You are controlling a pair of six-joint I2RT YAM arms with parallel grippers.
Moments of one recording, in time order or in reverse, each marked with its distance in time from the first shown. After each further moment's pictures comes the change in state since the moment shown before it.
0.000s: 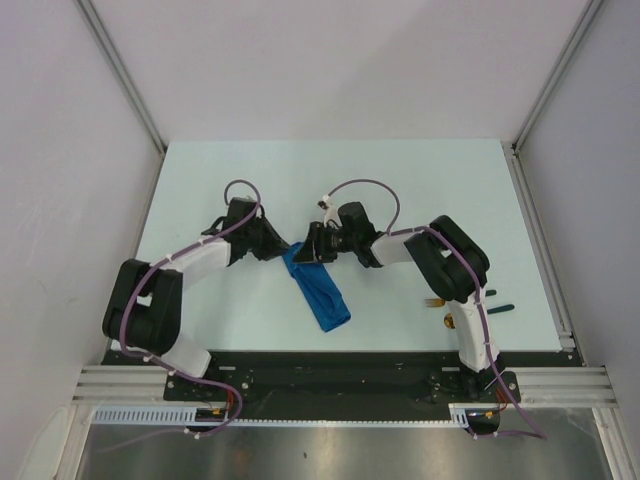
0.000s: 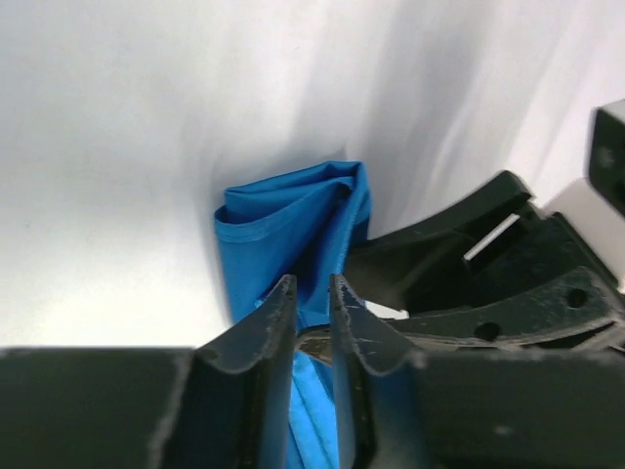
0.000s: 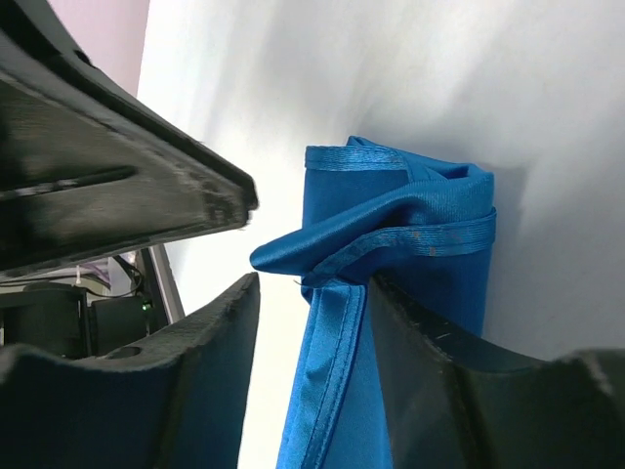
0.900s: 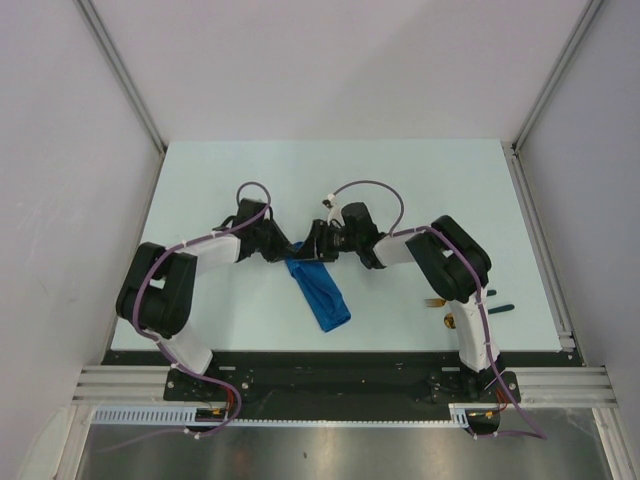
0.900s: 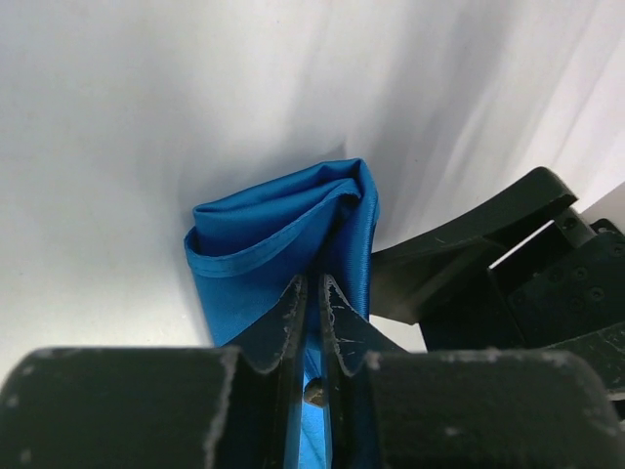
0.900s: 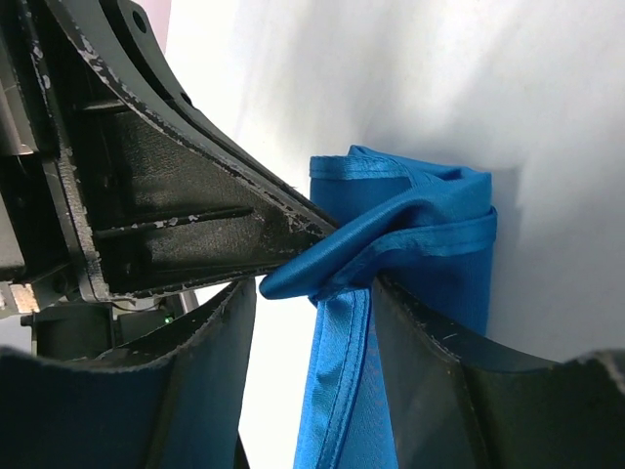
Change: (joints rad) left arm -0.029 0.140 0.040 0.041 0.070 -0.006; right arm -0.014 -0.007 -0.021 0.053 0.007 0.079
